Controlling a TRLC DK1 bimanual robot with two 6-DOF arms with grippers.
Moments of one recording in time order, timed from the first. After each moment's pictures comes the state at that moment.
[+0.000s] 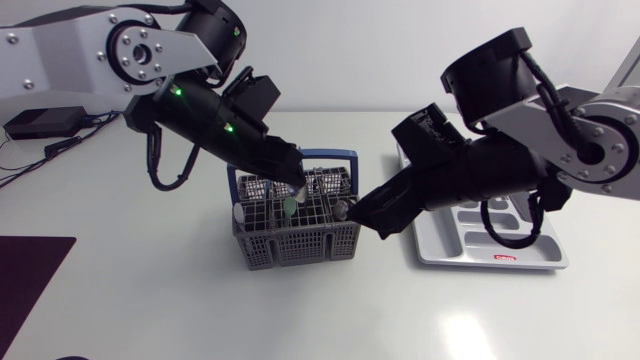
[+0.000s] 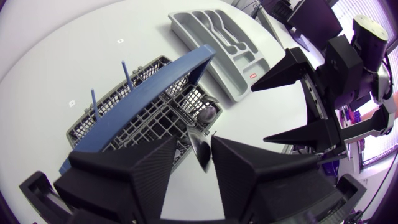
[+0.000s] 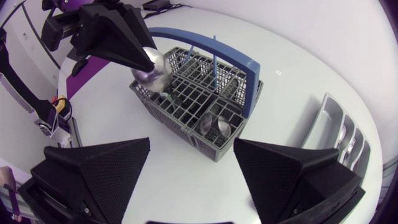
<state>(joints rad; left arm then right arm) -0.51 1.64 1.41 -0.79 0.40 0.03 0.54 1.31 0.99 -0.53 -0.27 -0.09</state>
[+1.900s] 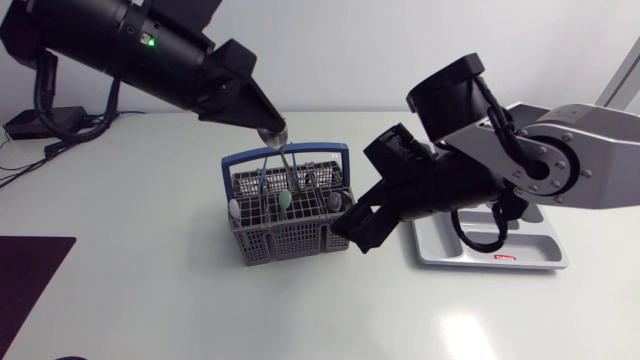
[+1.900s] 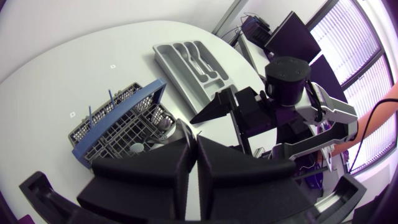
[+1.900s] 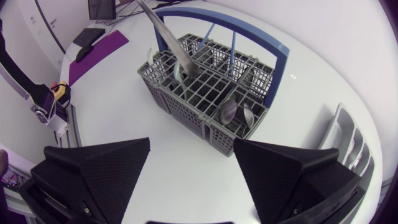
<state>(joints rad) -0.46 1.49 1.57 -0.96 0.54 -0.04 0.60 1.39 0.97 -0.46 -0.27 -0.14</state>
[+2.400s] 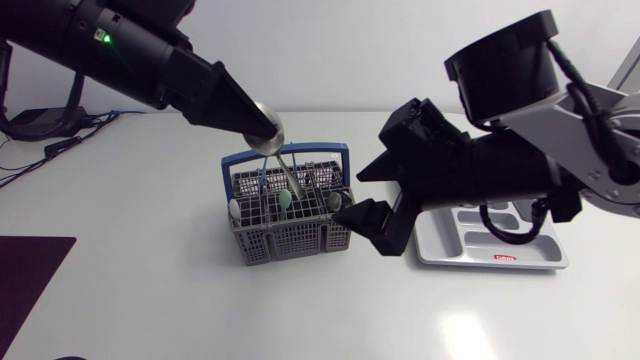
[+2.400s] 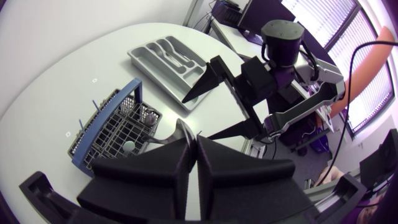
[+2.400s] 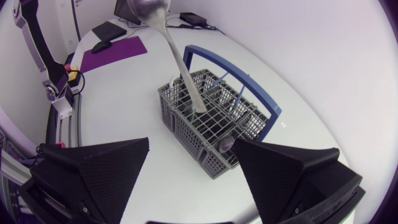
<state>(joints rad) -0.45 1.45 1.60 -1.10 0.64 0.24 0.63 1.23 0.97 -0.45 -0.28 -0.35</state>
